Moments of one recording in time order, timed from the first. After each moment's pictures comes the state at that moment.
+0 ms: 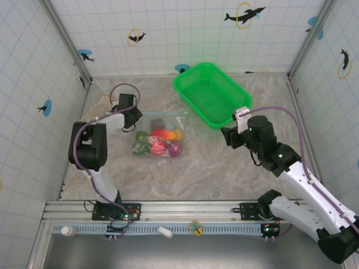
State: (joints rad) left arm -0.15 1.83 1.07 -0.16 -0.08 -0.74; right arm 0.60 0.85 0.82 -0.49 0.09 0.07
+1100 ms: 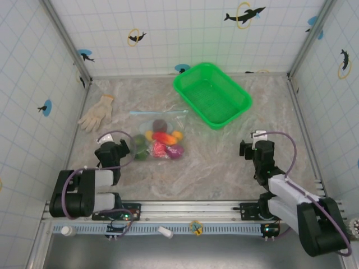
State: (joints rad) left arm -0.02 1.36 0.11 0.71 -0.25 -0.20; right arm 0.22 1.03 0.11 0.38 0.24 0.05
